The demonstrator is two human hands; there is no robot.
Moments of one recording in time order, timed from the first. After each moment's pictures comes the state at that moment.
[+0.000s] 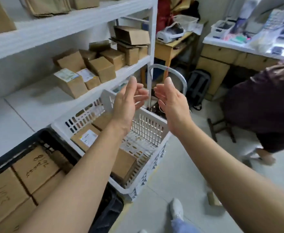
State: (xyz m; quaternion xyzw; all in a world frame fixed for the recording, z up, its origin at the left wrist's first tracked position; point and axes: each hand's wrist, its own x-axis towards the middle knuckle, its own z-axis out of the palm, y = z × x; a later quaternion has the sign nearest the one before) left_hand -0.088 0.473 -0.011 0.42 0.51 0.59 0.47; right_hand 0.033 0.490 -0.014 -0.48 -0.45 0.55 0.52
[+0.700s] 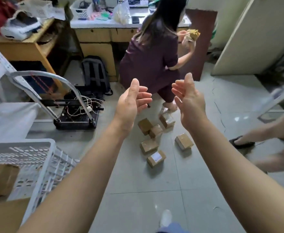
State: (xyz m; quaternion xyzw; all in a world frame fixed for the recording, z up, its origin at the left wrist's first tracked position) left_hand 0.286 0.455 -0.047 0.52 0.35 0.35 0.70; right_hand 0.418 0.382 -0.038 -0.64 -0.17 0.31 0.68
